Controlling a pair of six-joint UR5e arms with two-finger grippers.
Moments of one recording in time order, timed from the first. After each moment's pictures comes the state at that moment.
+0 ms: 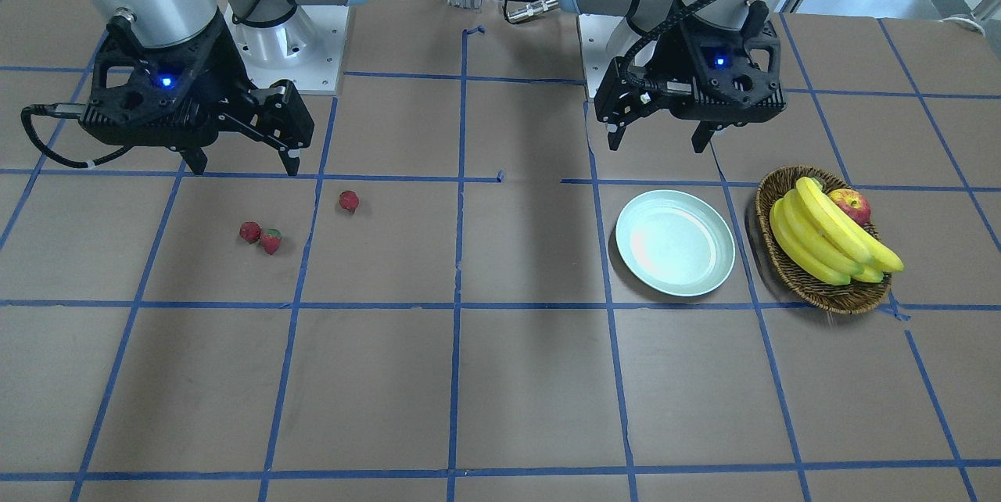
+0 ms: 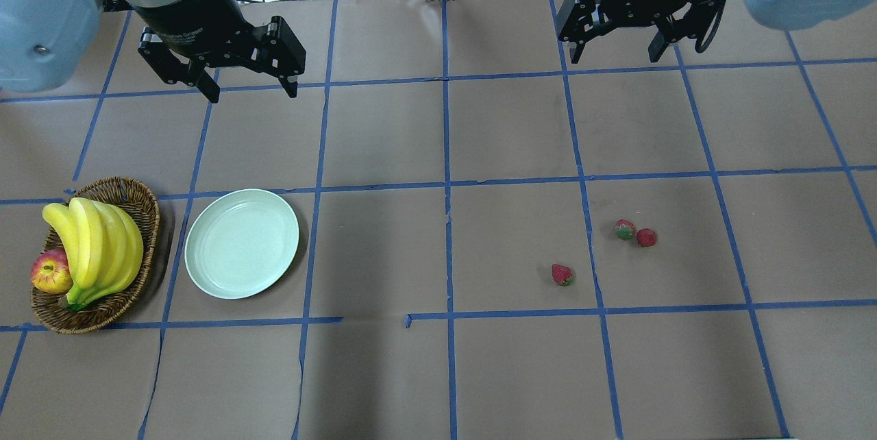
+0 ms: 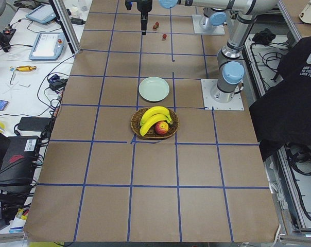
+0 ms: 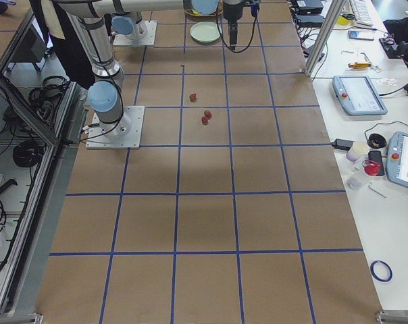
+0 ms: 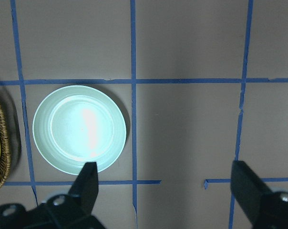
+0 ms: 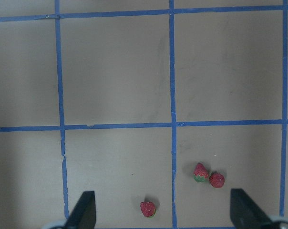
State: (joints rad) left arm -1.63 -1.60 -1.50 -1.56 1.55 -0.07; right arm 1.62 -1.49 1.46 -1.63 -1.55 0.07
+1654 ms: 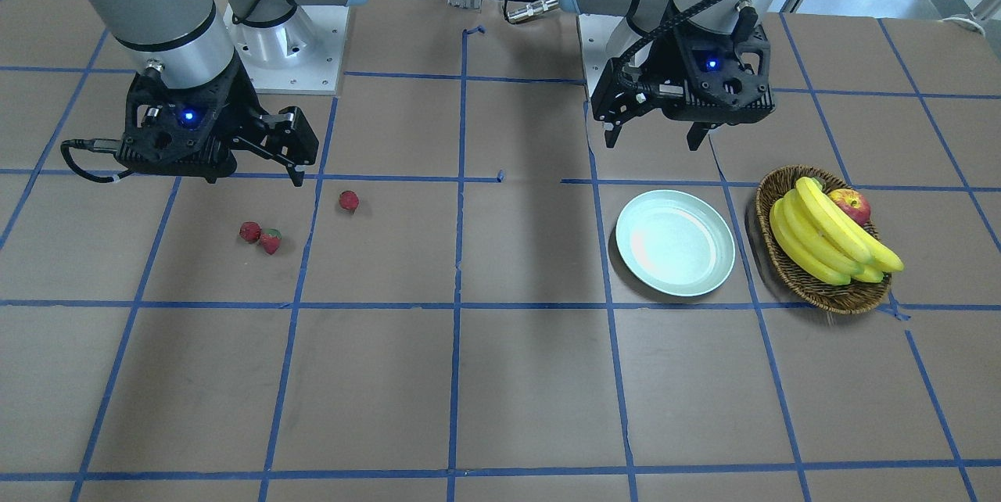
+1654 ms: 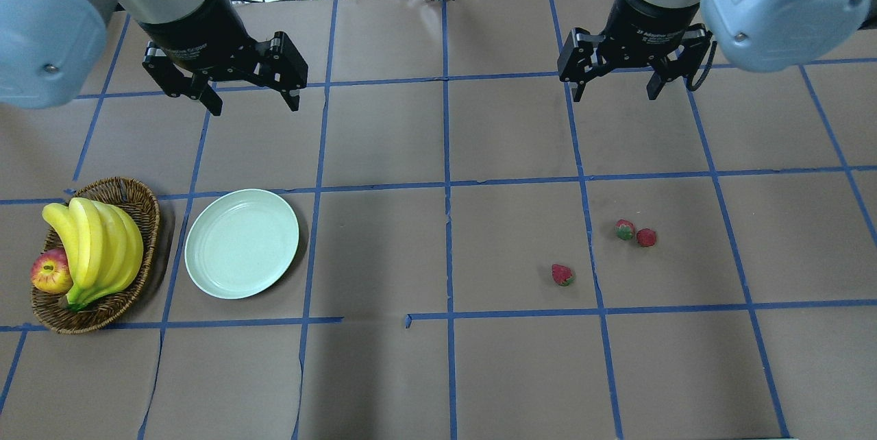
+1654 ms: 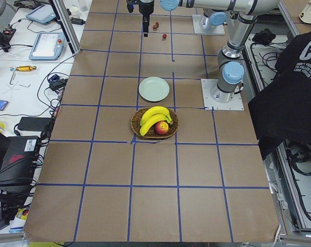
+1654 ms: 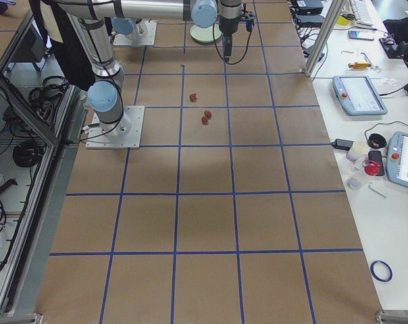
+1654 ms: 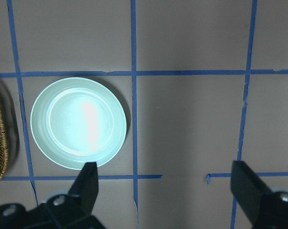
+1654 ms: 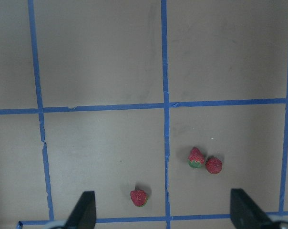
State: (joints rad) left arm -1.63 -1.58 -1.54 -1.56 1.55 -0.07; right arm 1.61 -1.49 1.56 -1.65 -1.57 0.08
